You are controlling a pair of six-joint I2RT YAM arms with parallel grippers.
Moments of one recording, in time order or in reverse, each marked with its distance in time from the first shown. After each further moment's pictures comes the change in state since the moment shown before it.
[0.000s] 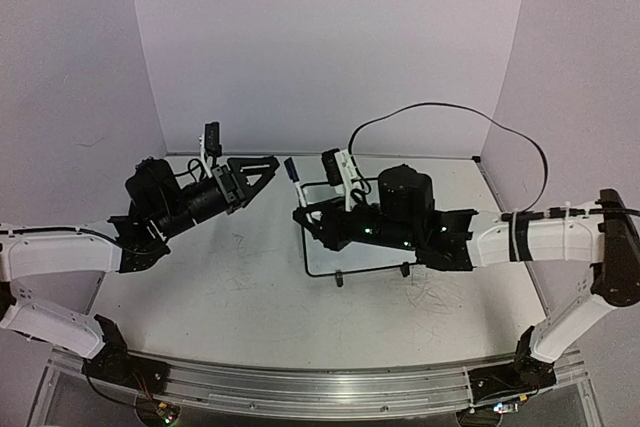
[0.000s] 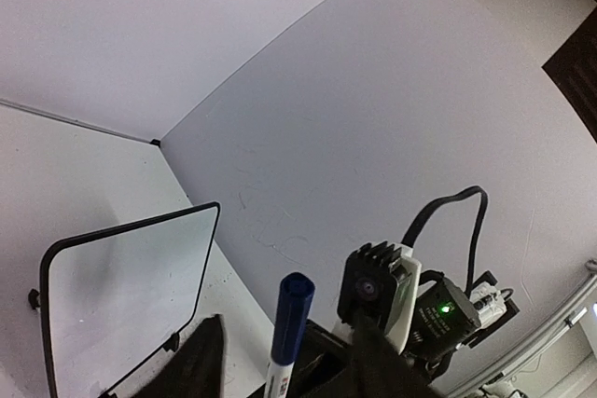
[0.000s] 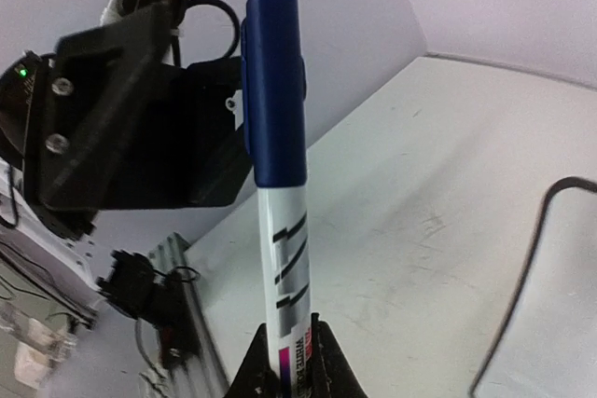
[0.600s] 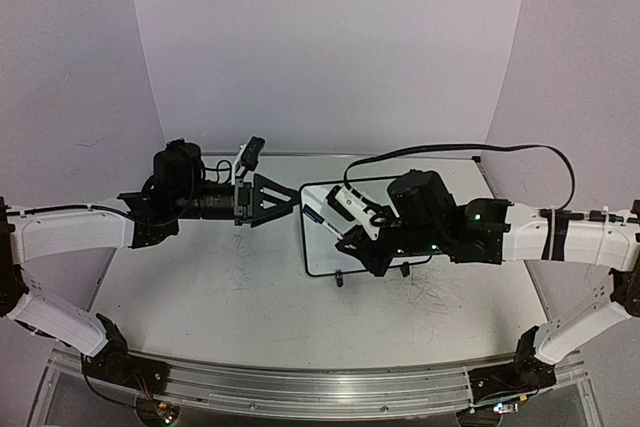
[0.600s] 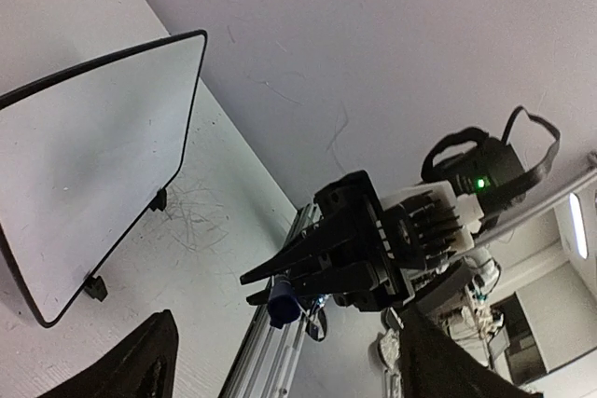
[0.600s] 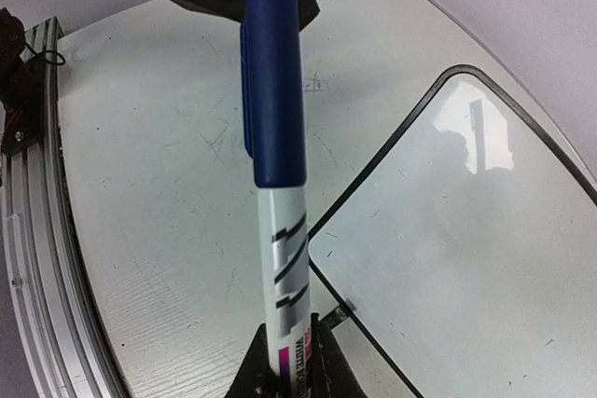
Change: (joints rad) left arm 0.072 0.117 0.161 -0.354 0.488 0.109; right arm -0.001 -0.157 0.017 -0.583 0.111 -0.509
